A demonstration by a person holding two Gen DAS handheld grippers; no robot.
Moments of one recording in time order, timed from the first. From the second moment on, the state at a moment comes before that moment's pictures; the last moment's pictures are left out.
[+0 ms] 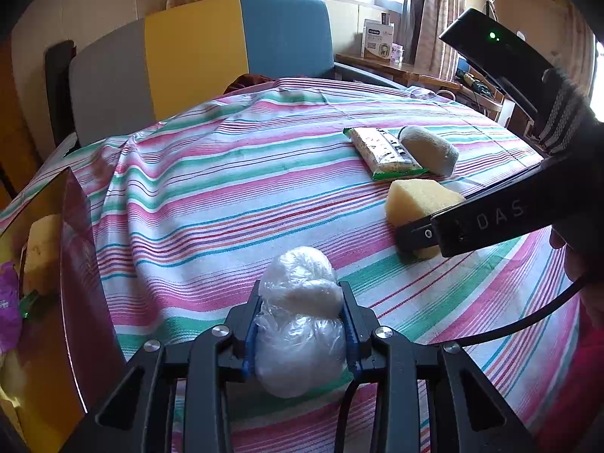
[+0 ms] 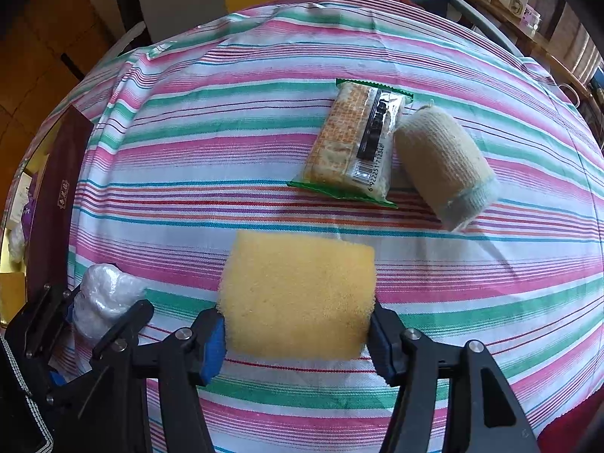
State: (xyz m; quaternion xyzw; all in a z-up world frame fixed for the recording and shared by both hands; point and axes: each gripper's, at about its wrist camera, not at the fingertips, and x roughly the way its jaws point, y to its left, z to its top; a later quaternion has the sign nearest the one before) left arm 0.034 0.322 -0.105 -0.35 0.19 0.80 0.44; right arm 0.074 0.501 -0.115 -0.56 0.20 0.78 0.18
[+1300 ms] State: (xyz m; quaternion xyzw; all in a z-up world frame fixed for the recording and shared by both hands) left arm 0.020 0.242 -0.022 -0.32 0.11 0.86 0.39; right arm 0.059 0.491 -0.121 -0.56 0.16 0.79 0.18
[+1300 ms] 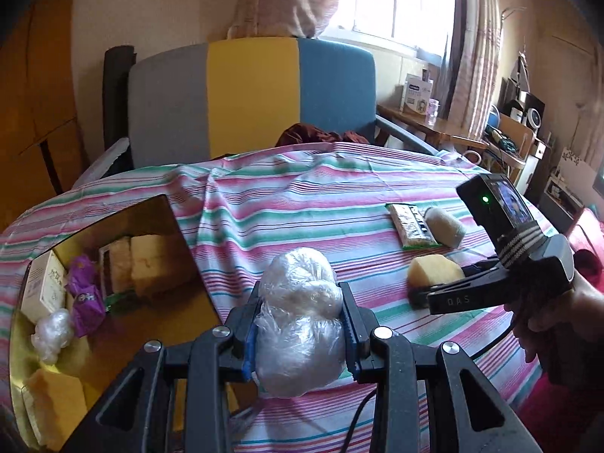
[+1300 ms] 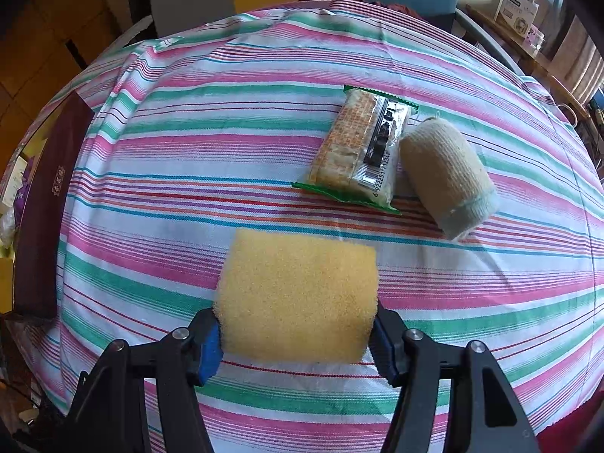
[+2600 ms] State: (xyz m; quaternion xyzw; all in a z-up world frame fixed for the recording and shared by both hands) left arm -0.082 0.100 -0.079 -0.41 0.08 0.89 0.18; right arm 0.060 0.494 -0.121 -0.56 0.15 0.79 0.19
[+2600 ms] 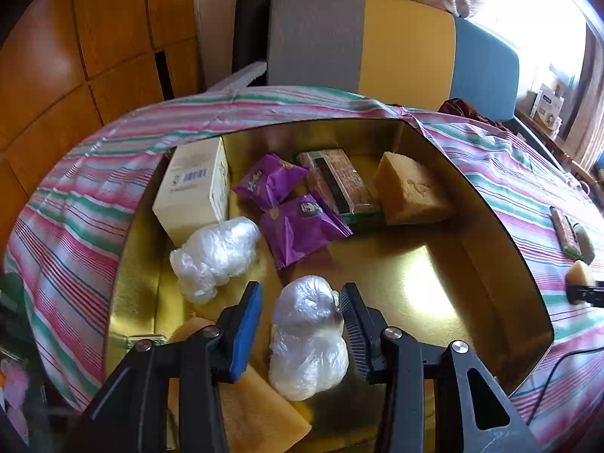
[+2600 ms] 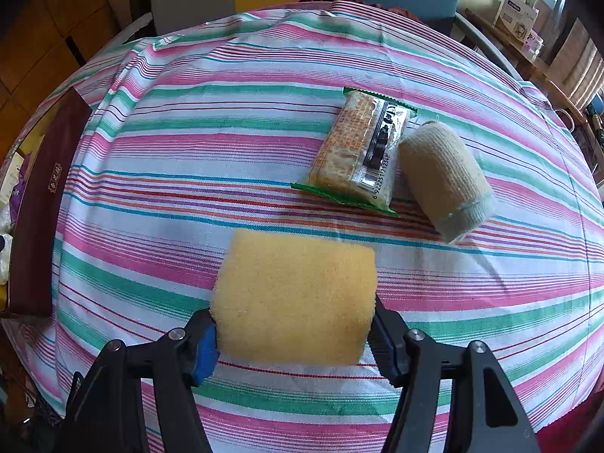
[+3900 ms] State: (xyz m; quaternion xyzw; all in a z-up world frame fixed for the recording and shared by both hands) left arm -0.068 0.011 -0.039 -0.37 0.00 0.92 0.14; right arm -0.039 0.294 -0.018 -0.49 0.05 0.87 0.01
